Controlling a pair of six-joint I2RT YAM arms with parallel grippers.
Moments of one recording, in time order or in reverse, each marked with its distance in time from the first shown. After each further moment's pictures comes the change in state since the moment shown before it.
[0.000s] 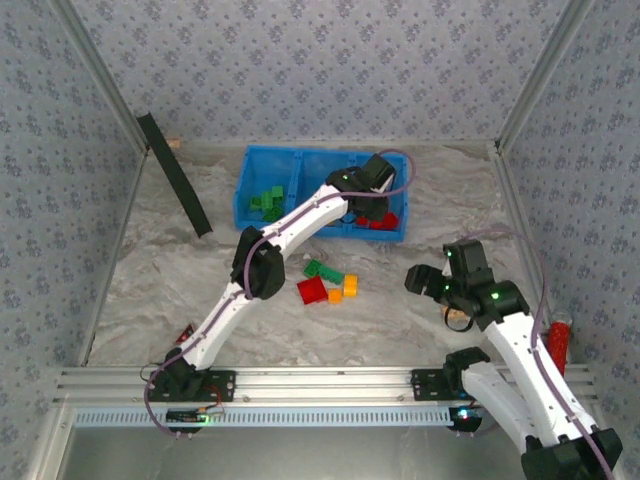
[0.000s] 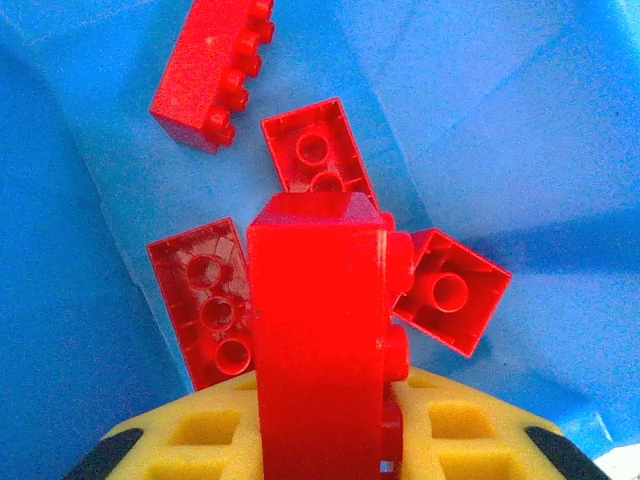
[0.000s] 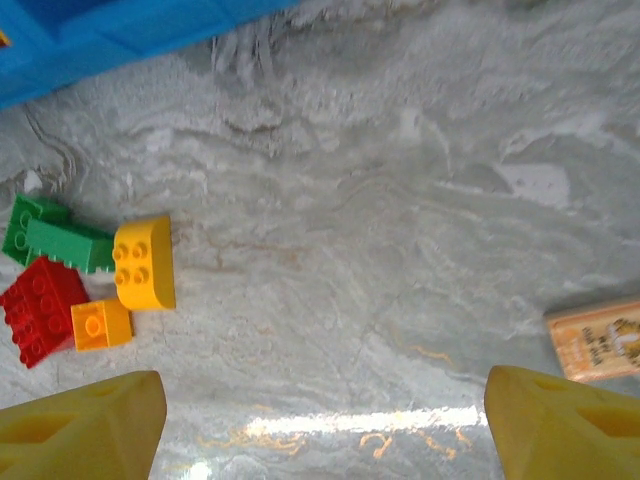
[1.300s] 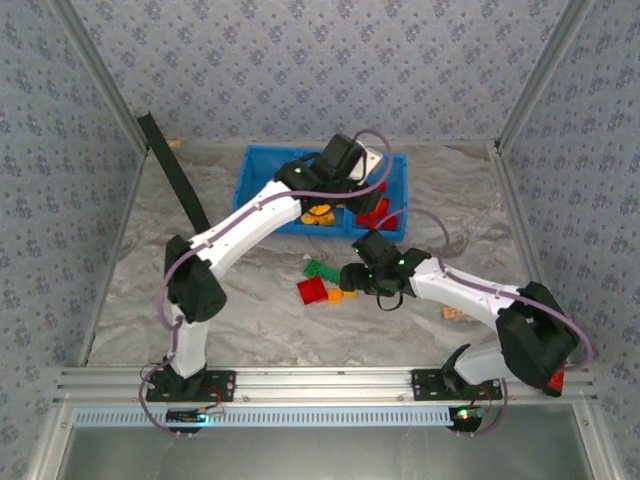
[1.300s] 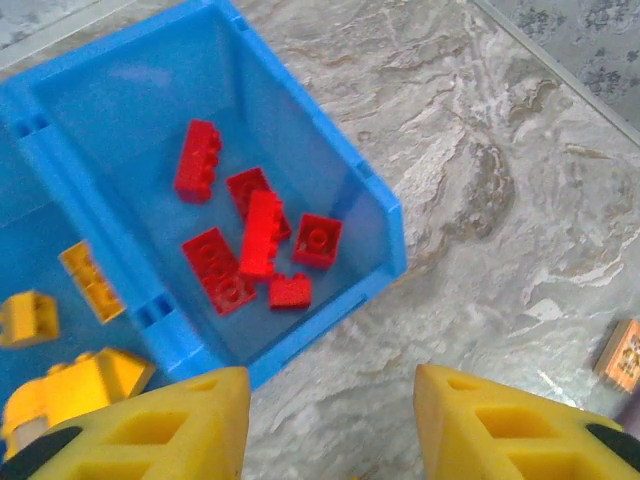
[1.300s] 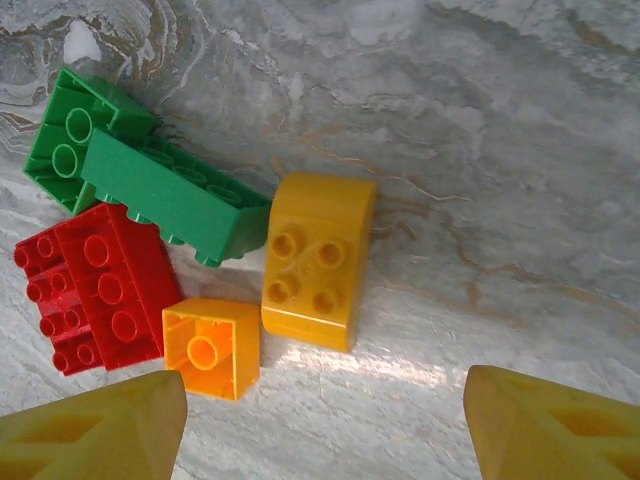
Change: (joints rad) left arm 0.000 -0.628 -0.577 0.188 0.107 0.160; right arm 0.467 0.663 0.127 0.411 0.072 0.207
